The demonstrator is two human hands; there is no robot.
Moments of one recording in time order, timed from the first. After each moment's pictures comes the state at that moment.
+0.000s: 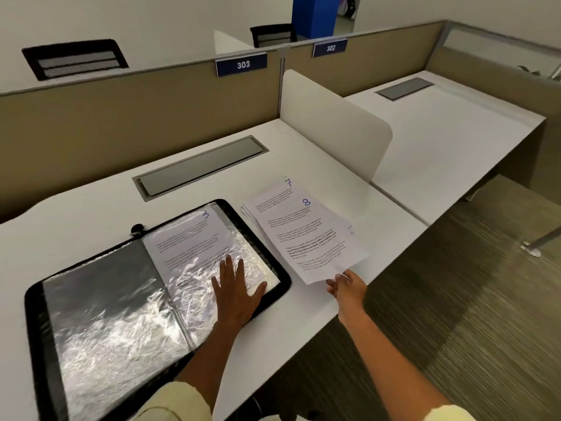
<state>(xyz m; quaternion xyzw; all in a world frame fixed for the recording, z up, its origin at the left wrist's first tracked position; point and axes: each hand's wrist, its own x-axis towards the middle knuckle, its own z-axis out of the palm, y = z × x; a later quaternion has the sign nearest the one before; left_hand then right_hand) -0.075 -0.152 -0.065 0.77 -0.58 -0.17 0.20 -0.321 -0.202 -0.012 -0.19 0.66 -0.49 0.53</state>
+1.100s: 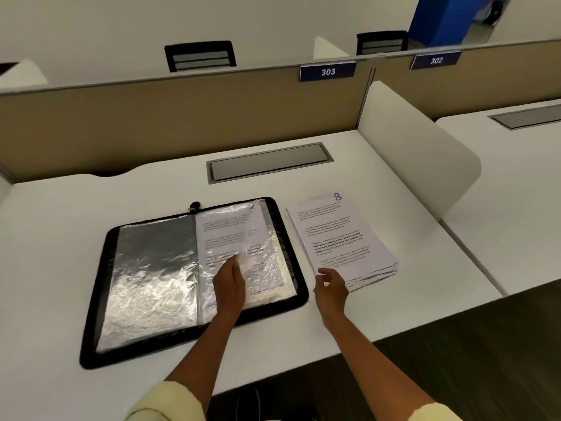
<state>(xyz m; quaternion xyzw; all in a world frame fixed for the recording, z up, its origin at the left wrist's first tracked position) -0.075 -0.153 -0.015 0.81 -0.29 -0.06 0.50 -0.262 -0.249 -0.021 -0.55 0.61 -0.33 0.47</state>
